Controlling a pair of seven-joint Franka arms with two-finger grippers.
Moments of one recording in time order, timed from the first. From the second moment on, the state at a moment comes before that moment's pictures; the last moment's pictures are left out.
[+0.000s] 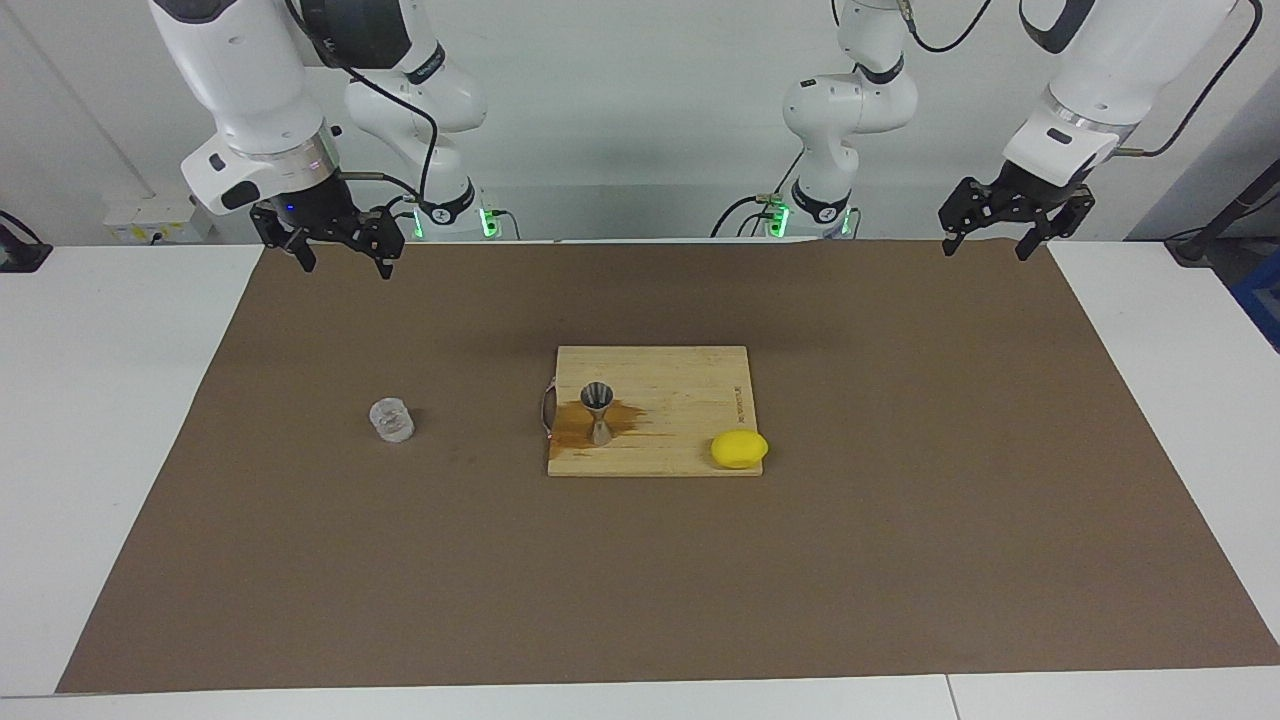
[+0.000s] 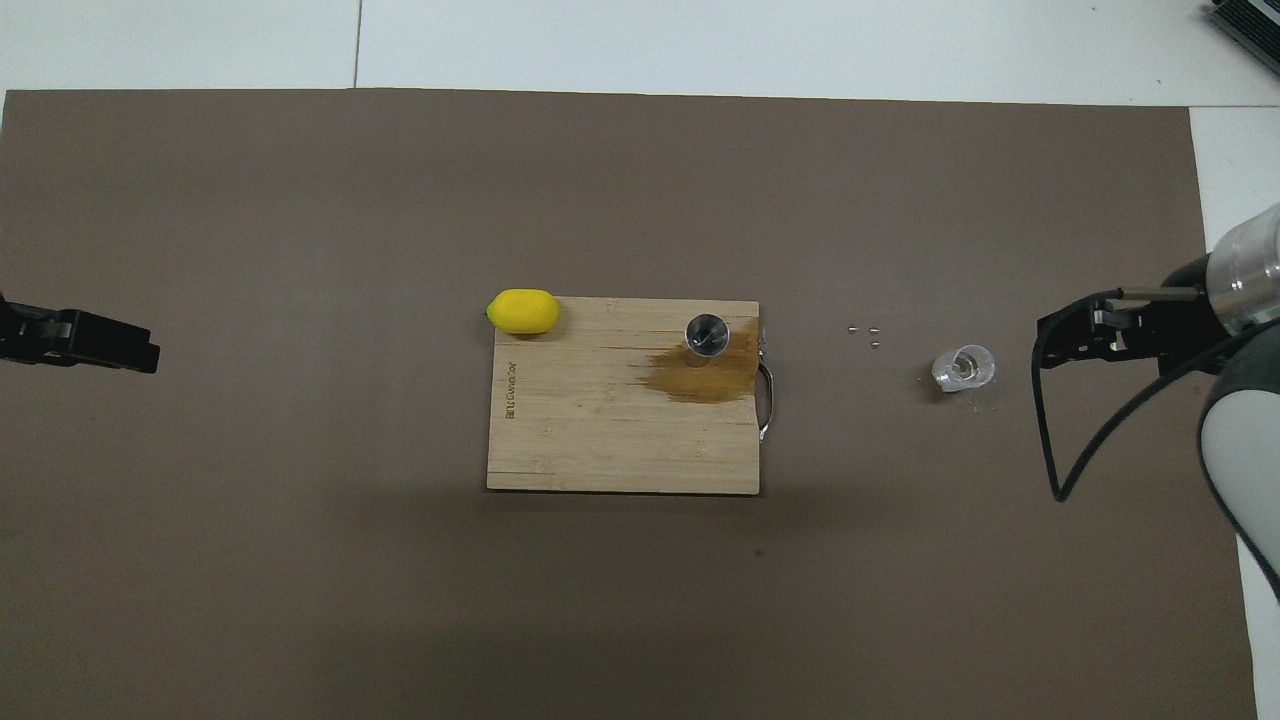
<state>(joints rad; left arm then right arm) 0.02 -0.07 -0.07 -1.62 -0.03 1.53 0.09 0.03 -0.02 0.06 -1.62 -0.05 1.51 0.19</state>
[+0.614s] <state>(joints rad) 0.02 -0.07 -0.07 -1.62 -0.03 1.53 0.09 0.03 -0.02 0.06 -1.62 -0.01 1.52 0.19</state>
